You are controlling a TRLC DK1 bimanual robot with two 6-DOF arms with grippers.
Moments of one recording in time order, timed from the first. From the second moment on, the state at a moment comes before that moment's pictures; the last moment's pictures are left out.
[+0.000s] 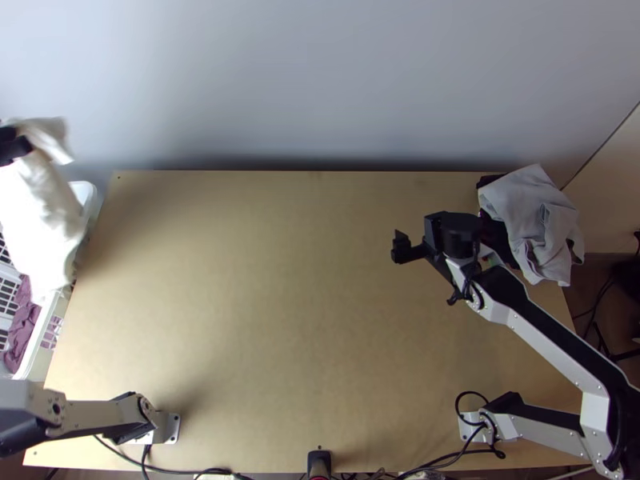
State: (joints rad) left arm 0.47 1.40 2.02 -0.91 0.37 0.03; right arm 0.45 1.30 0.89 -0.11 0.16 0.05
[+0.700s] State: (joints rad) left arm -0.42 1.41 2.20 -1.06 0.12 -0.17; right arm 0.21 1.25 0.81 -0.09 0.17 0.13
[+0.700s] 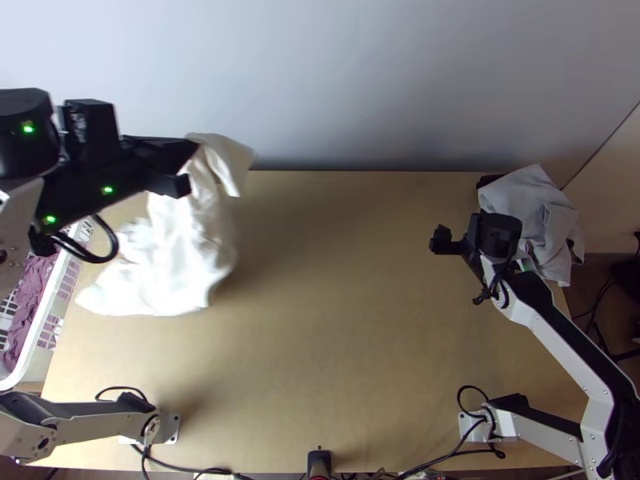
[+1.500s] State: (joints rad) left arm -0.77 1.84 2.27 -0.50 -0.03 -0.30; right arm 0.18 1.16 0.58 0.05 0.17 0.15
